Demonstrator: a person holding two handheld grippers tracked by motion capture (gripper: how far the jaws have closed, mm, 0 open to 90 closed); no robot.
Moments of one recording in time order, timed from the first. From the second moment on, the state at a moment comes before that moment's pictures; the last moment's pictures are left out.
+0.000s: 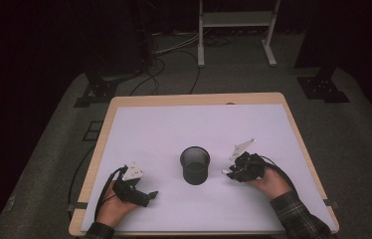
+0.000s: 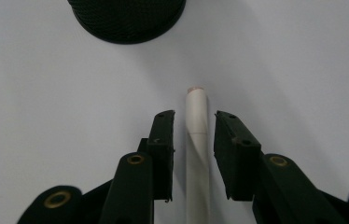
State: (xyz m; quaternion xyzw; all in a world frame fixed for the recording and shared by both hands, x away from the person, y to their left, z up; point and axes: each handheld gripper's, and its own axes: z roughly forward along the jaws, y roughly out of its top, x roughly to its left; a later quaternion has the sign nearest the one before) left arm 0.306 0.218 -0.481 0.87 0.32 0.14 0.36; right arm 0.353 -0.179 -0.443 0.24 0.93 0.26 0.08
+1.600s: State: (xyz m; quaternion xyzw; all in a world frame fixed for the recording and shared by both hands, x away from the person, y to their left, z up) left arm 0.306 0.218 -0.481 0.86 0.32 0.14 0.36; right arm 0.353 -0.203 -0.400 0.29 0.87 0.39 0.08
